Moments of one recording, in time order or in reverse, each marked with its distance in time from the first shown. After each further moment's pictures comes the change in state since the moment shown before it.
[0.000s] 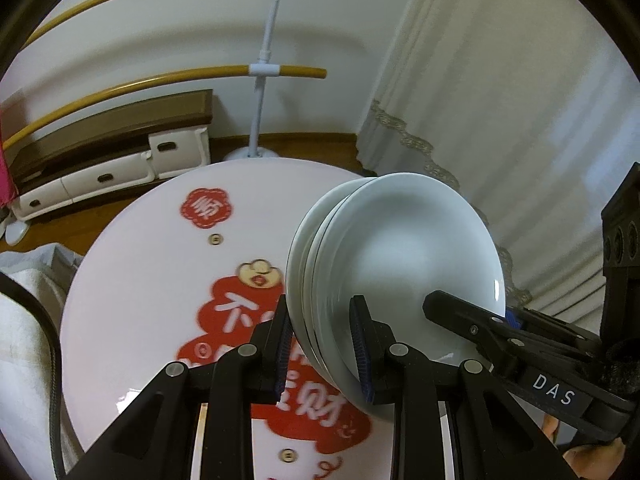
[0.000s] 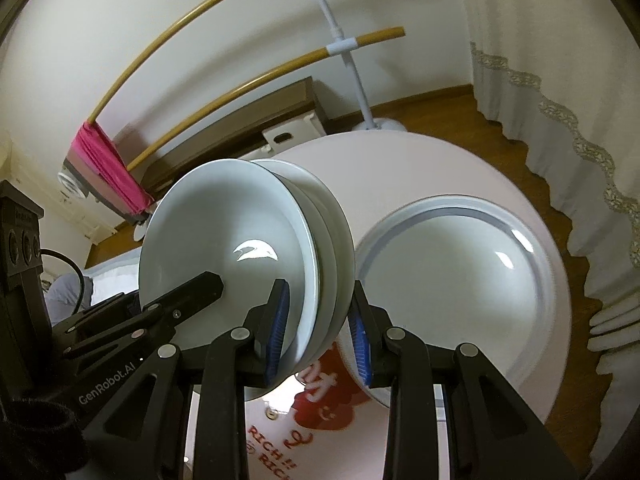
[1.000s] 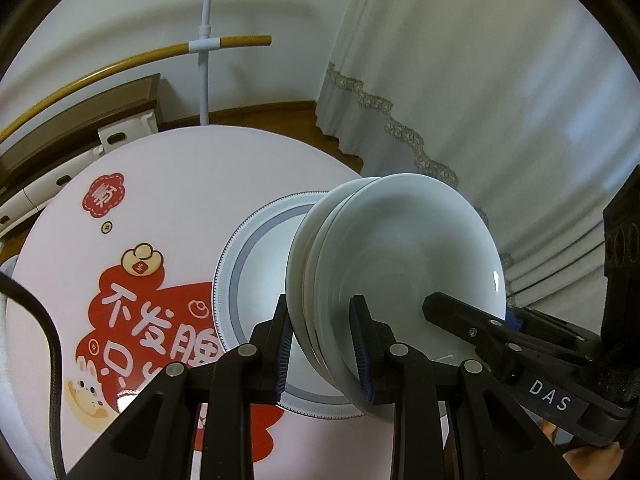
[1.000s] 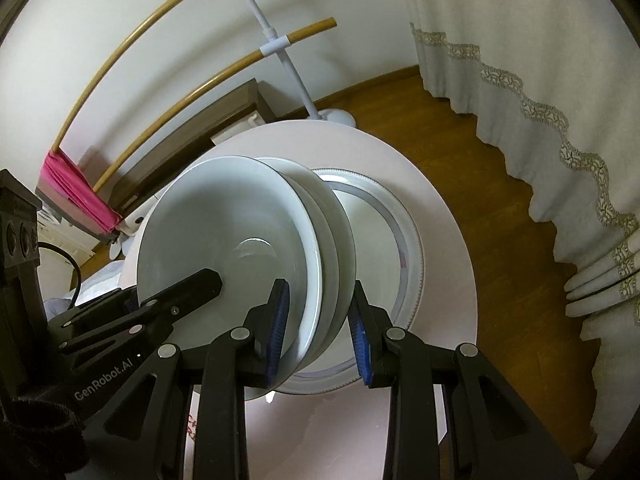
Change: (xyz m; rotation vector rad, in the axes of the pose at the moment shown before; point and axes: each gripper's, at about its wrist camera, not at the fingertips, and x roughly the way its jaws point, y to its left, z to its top) left arm 0.074 -0.111 0.001 0.081 0.113 -0.064; right arm -0.025 -0.111 -0.018 0.118 0.021 -0.088
